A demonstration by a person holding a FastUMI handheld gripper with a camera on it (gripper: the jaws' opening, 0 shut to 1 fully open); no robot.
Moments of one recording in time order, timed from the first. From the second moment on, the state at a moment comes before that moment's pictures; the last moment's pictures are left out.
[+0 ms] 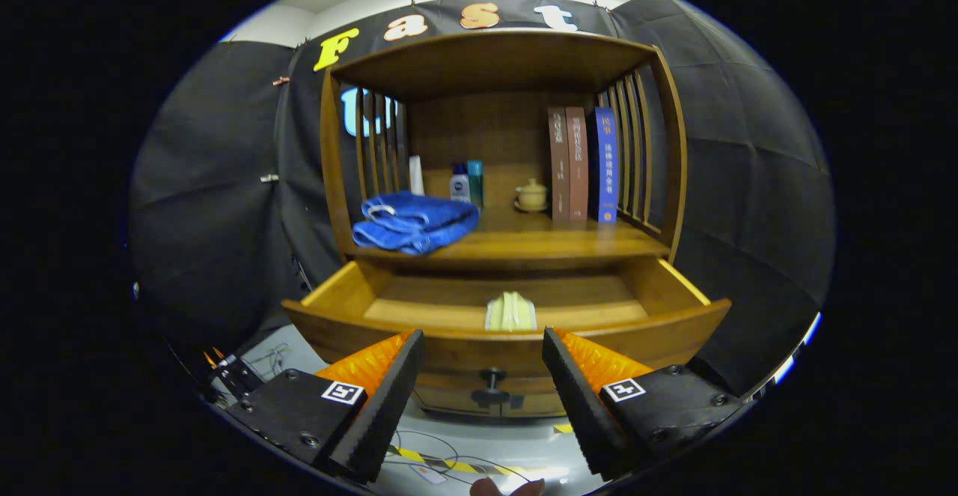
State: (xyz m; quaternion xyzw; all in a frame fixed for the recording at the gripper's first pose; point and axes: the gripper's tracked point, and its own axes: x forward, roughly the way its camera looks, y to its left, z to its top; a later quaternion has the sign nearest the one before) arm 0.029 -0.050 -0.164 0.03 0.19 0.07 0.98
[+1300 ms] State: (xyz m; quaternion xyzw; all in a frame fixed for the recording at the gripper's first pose) arm 0.181 -0.053 -0.309 -0.03 0.53 0.01 0.85
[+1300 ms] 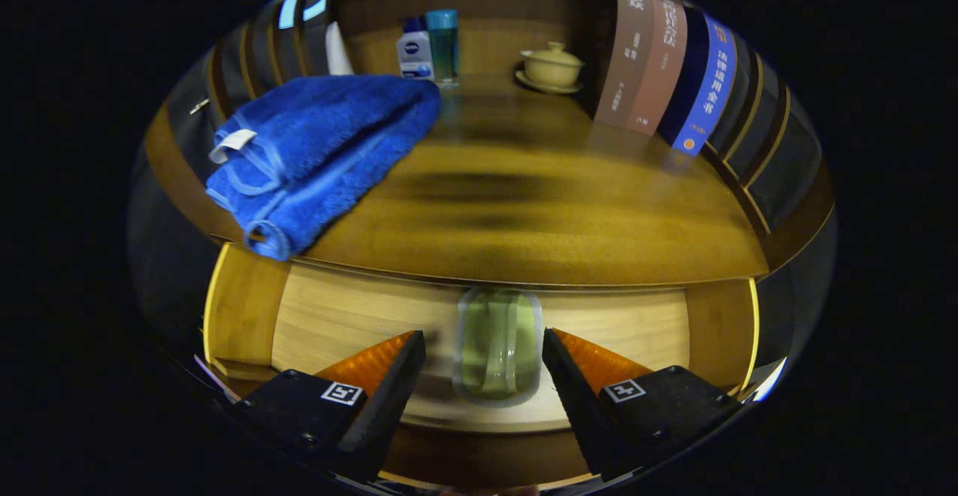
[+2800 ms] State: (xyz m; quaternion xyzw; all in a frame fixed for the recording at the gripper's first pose) arm 0.170 -0.044 -0.181 0.04 0.49 0.04 0.87
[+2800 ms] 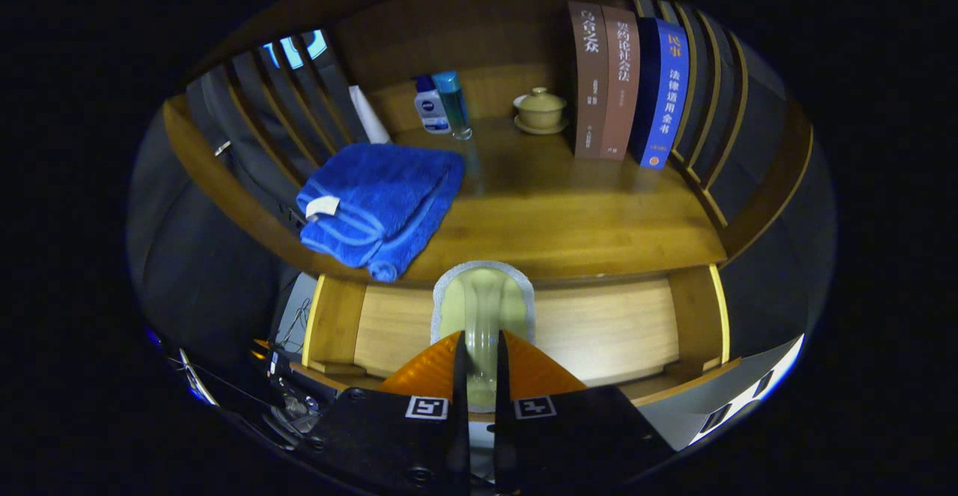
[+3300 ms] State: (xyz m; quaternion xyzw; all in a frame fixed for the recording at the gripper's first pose) arm 0.289 -0.061 -0.216 0.01 0.52 0.00 0.85
